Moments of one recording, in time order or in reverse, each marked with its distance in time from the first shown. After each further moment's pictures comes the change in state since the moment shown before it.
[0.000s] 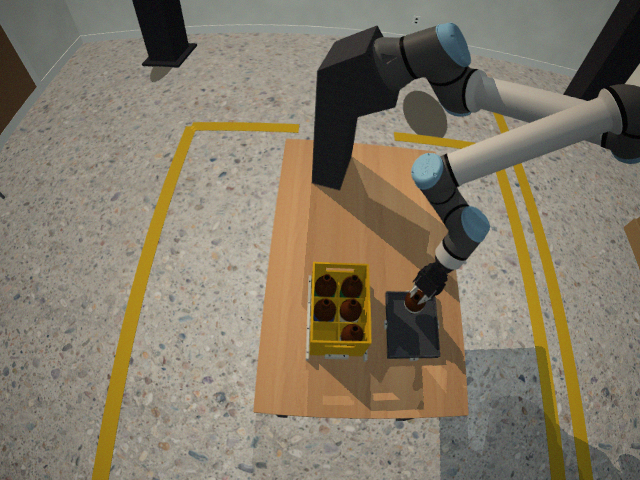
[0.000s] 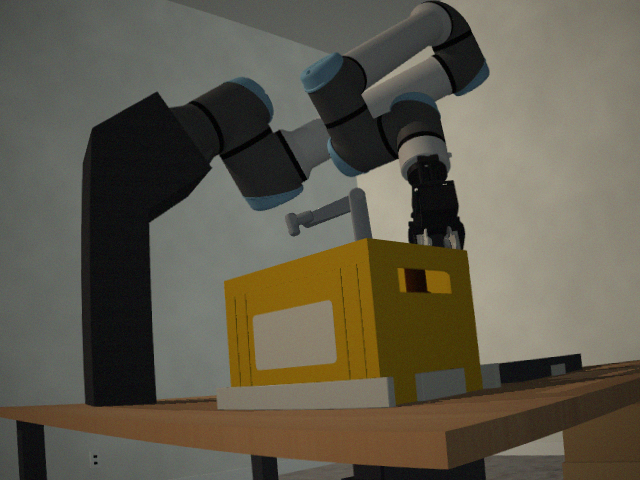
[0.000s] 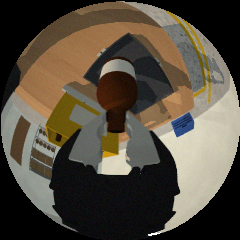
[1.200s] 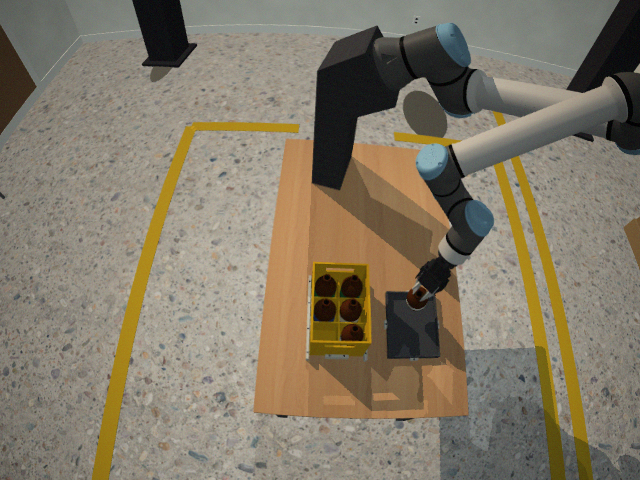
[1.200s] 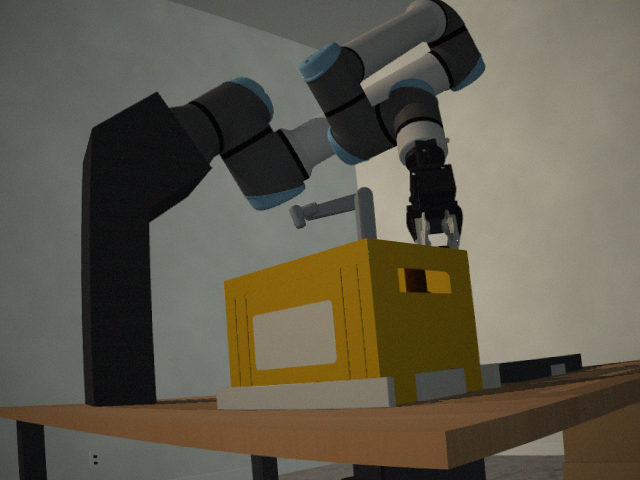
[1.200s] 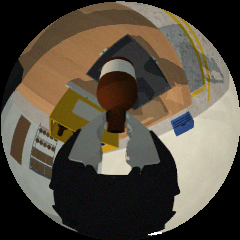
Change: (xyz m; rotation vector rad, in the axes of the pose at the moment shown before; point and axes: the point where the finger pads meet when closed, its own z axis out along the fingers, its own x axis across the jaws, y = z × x) arm 0.000 0.010 -0.027 0.000 0.000 0.000
